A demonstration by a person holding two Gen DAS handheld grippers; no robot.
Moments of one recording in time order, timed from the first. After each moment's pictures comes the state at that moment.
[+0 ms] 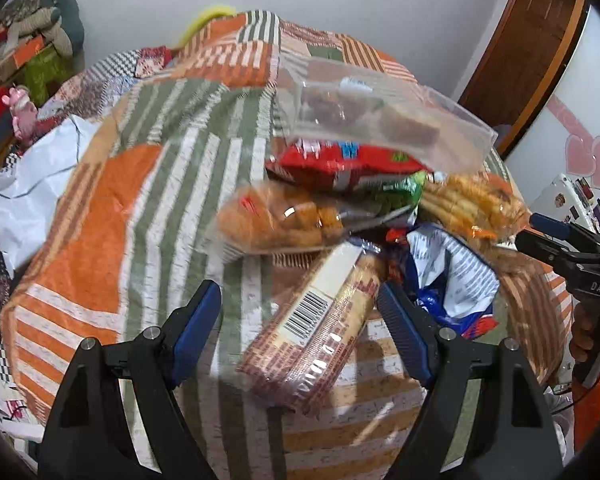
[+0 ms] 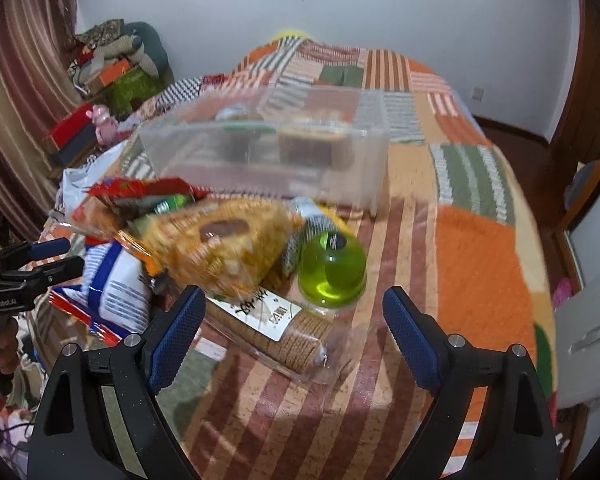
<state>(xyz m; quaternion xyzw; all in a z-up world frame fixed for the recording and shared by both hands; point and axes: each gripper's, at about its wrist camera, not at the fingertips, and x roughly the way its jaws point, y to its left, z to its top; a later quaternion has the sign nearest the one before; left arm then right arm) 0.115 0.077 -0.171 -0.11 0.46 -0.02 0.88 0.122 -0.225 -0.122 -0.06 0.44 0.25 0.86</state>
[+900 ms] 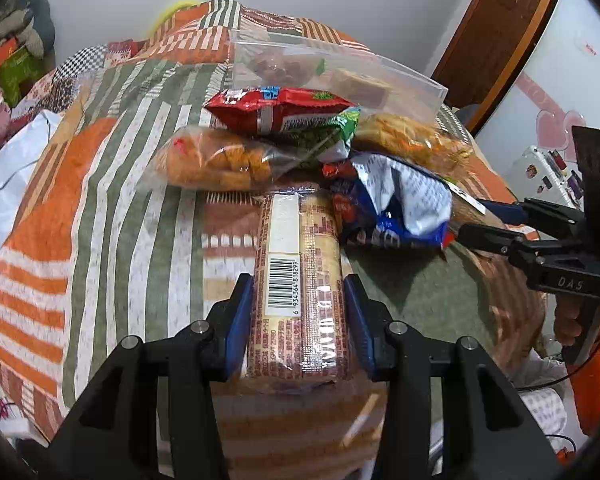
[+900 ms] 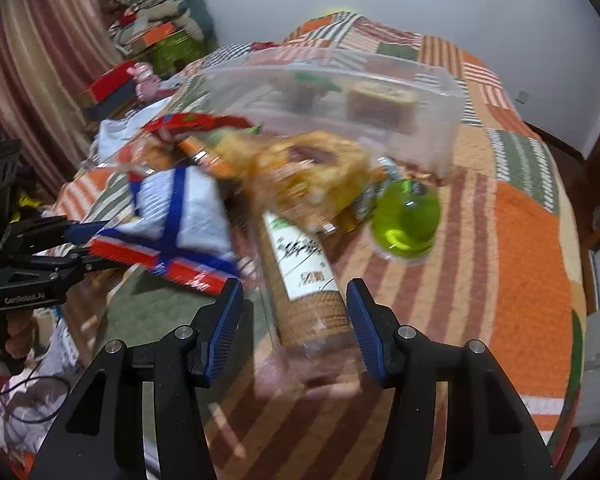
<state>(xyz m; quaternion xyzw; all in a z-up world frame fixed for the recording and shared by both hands) 0.077 0.043 -0.179 -0.11 0.47 -0.07 0.88 0.085 -0.206 -0.129 -0.10 0.47 0.32 0.82</state>
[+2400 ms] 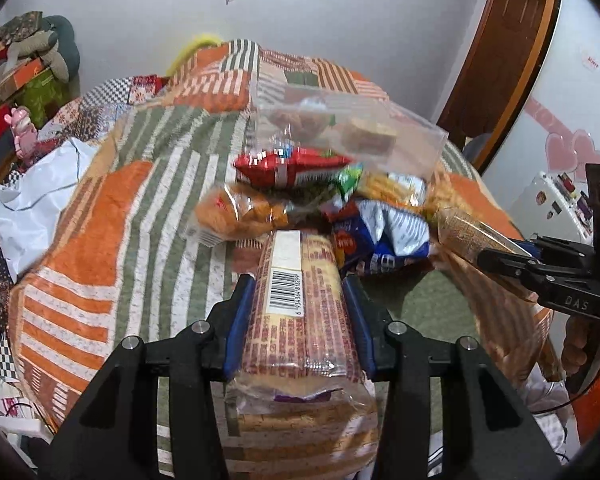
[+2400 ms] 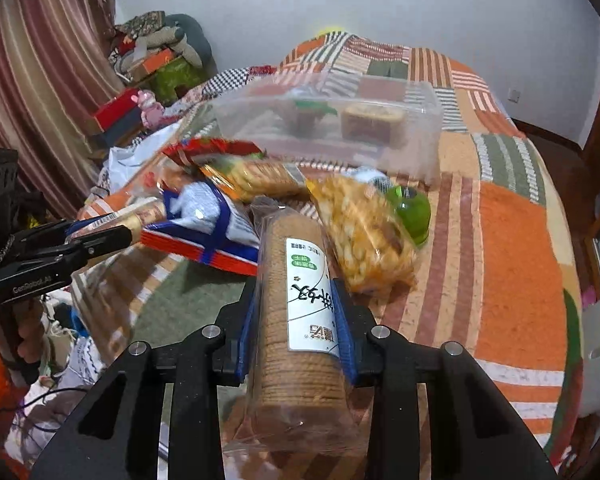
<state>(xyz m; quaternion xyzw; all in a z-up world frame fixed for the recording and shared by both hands) 0.065 0.048 -0.141 -0.09 0.40 -0.03 0.91 0.072 -0.219 -0.107 -0.05 0.44 0.32 0.84</state>
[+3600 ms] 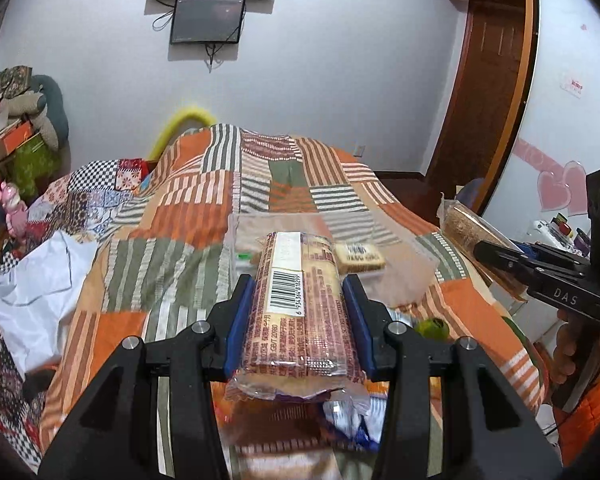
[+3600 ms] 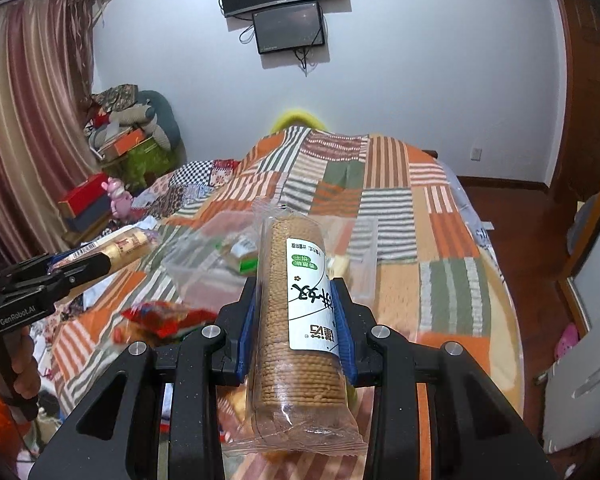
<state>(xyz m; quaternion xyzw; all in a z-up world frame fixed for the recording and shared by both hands) 0.160 0.047 -0.057 -0.06 0.30 -0.04 0.95 0.146 -0.223 -0.032 -0.02 0.32 0.26 0.91</state>
